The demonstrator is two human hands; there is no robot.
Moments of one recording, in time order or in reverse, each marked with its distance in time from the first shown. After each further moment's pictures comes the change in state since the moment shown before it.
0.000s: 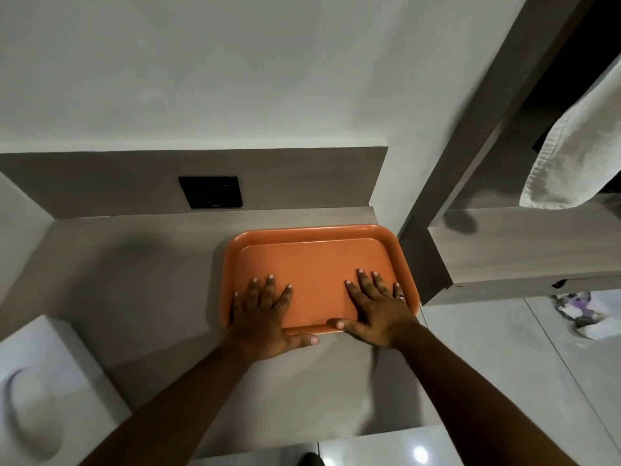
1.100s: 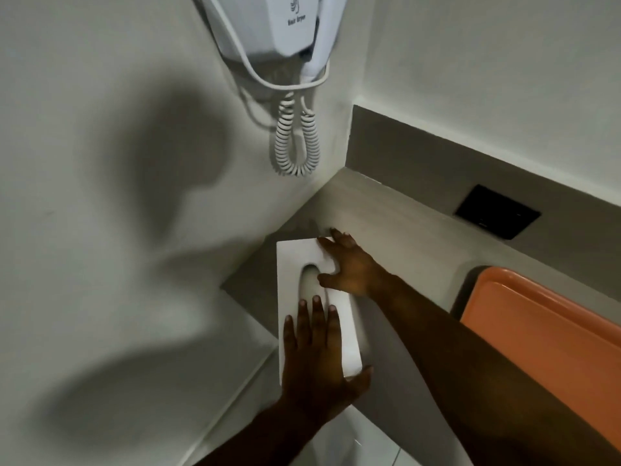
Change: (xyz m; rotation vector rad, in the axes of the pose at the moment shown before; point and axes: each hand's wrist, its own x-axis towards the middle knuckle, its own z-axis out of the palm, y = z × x) left_hand -0.227 -0.139 0.006 -0.143 0.486 -0.584; right_hand 0.117 -0.455 0.009 0.094 -0.168 -0.802
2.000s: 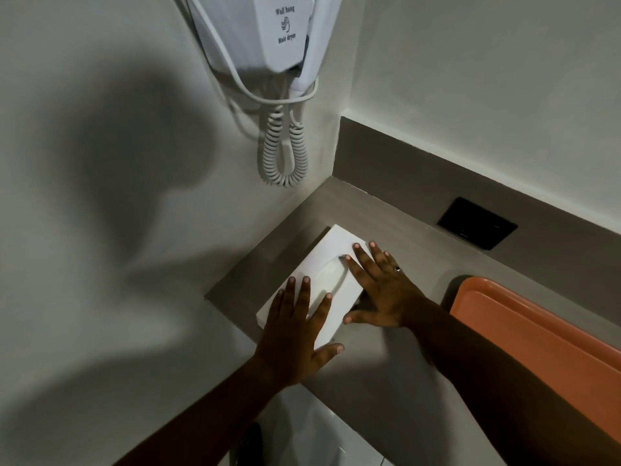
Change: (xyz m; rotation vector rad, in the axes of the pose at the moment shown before) left_hand 0.055 -0.040 -0.005 0.085 0.010 0.197; right_hand -0.055 0.070 -0.018 -0.496 -0.003 -0.142
